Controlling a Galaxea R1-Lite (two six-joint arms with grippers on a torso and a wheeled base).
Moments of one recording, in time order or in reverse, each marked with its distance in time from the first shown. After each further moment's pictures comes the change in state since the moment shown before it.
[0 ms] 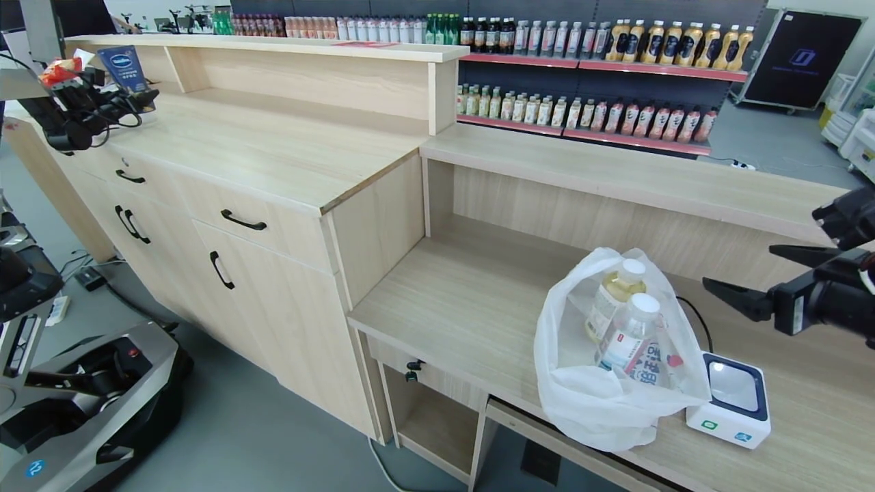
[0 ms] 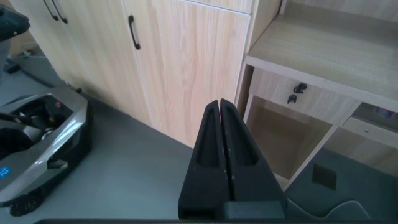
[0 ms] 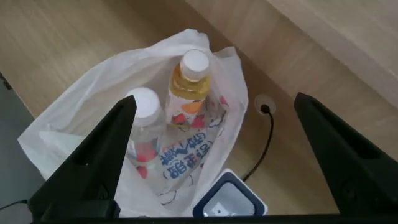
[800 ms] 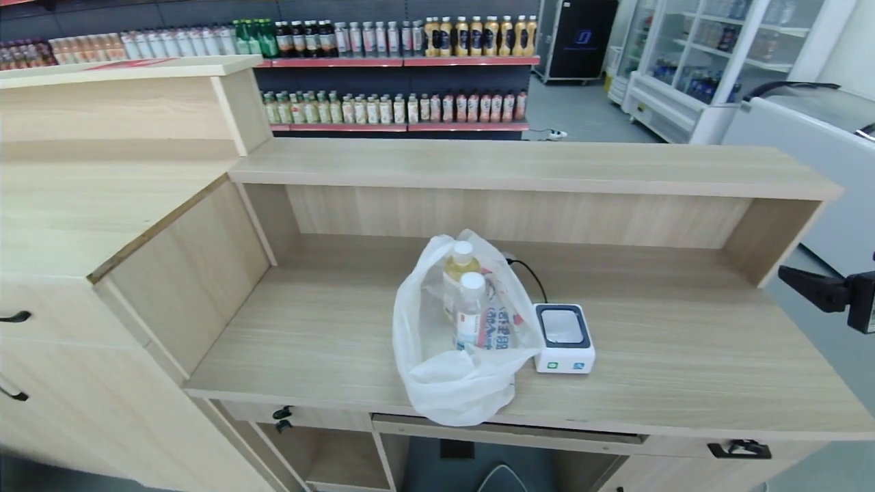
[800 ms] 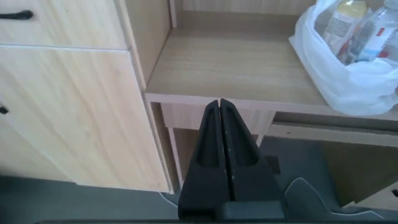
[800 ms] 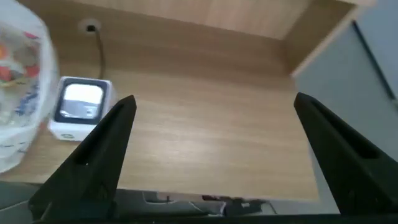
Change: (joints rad) left arm 0.001 0.000 0.000 0.000 0.000 0.000; right arm -0.012 -0.228 -0.033 0.247 -0.313 0.166
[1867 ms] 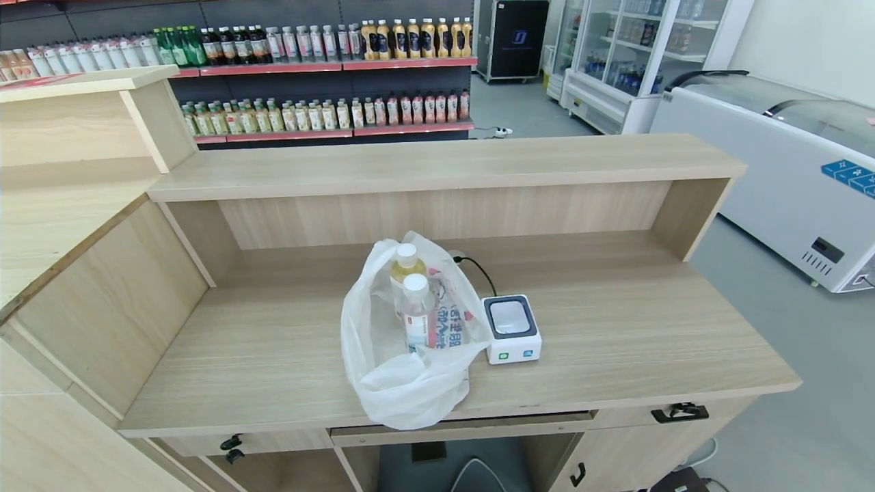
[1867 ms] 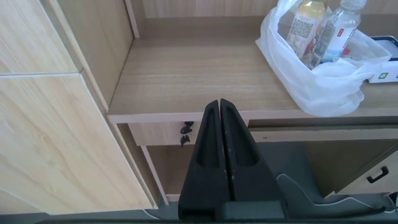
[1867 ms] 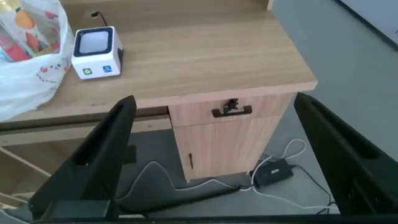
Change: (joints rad) left arm -0.001 0.000 0.000 0.000 0.000 0.000; right arm 0.114 -1.007 0.604 0.256 -0.035 0.211
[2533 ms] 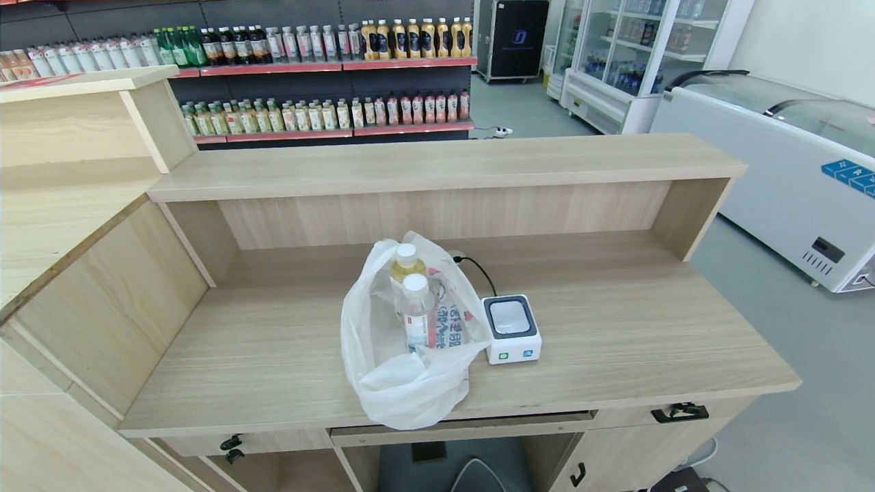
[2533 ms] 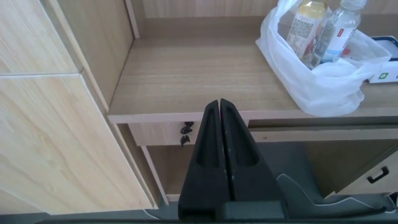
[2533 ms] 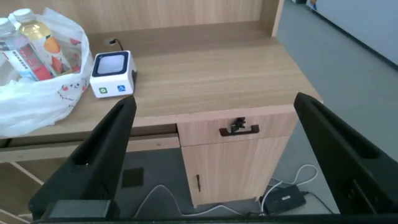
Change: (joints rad) left arm 0.000 0.000 0.000 0.000 0.000 0.000; right arm 0.030 -0.167 0.016 0.025 -0.001 0.016
